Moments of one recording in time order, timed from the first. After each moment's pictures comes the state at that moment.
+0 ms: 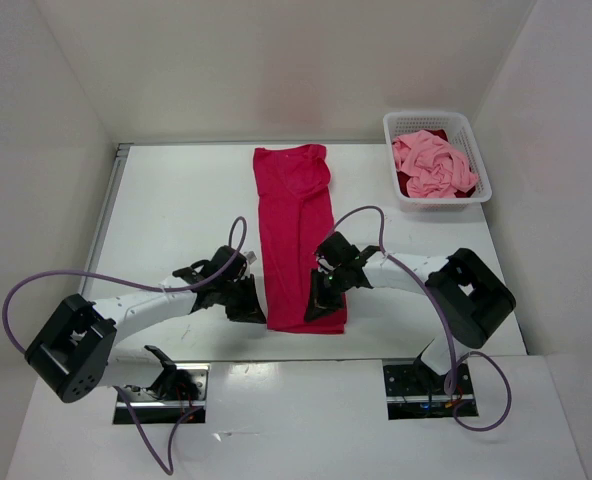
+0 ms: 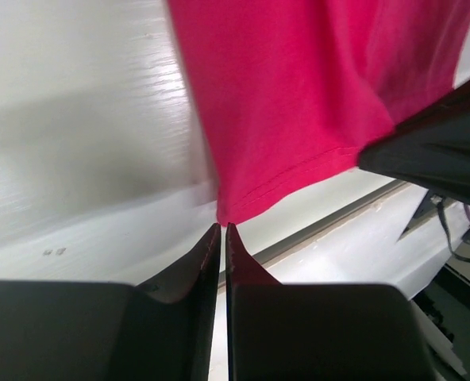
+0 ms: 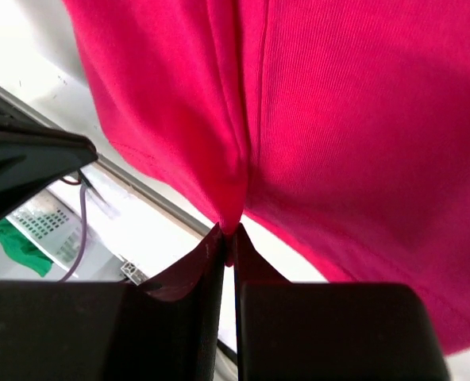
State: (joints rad) left arm -0.63 1.29 0.58 -0.33 0.35 -0.81; right arm 0.71 1.61 0.79 -0.34 -0.51 0.80
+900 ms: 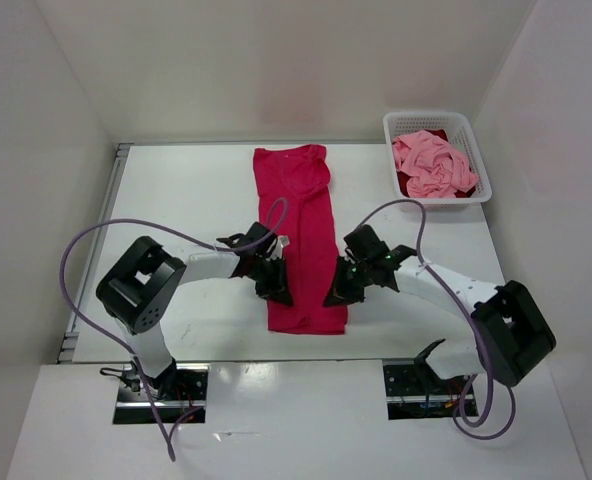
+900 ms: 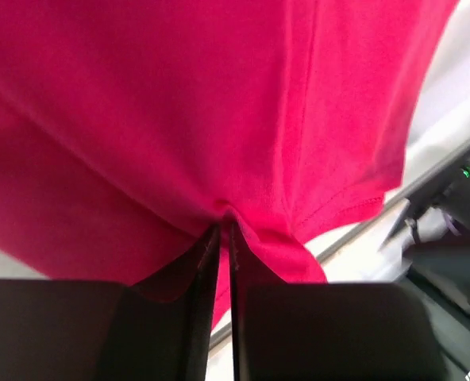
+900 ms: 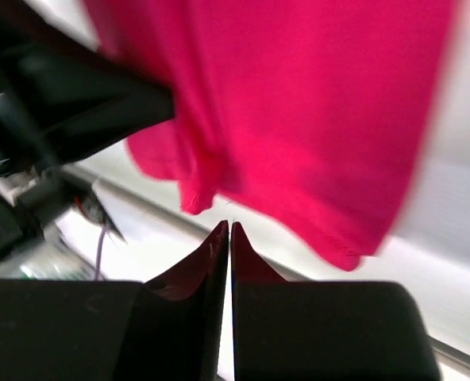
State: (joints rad) left arm -0.63 1.76 0.91 -0.26 0.46 -0.70; right arm 0.62 1.36 0.75 -0.46 -0.37 0.85
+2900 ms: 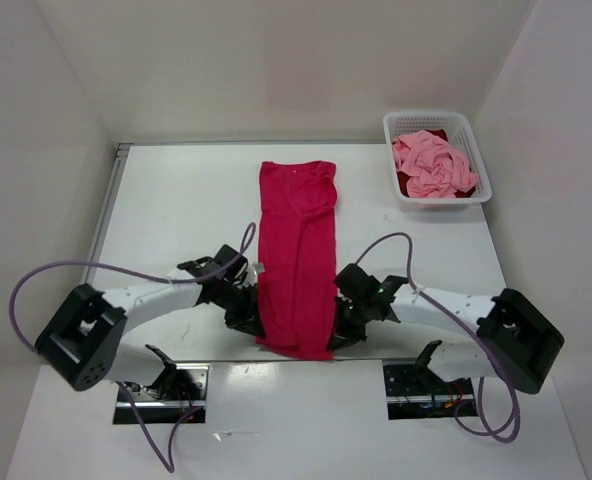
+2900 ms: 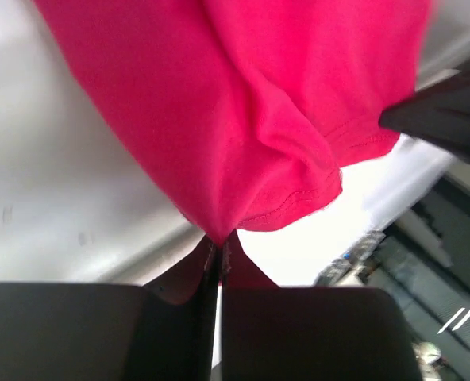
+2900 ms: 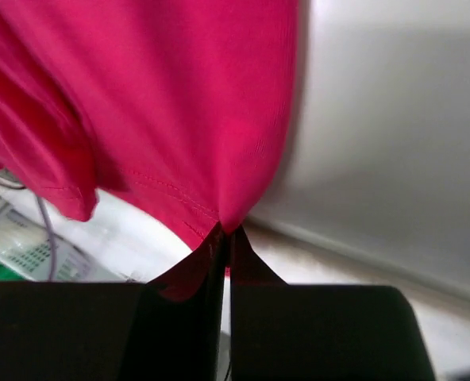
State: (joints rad) left arm -0.61 1.39 0.62 -0.47 0.57 -0.66; right arm 0.83 1.30 0.52 -0.44 -0.35 1.07
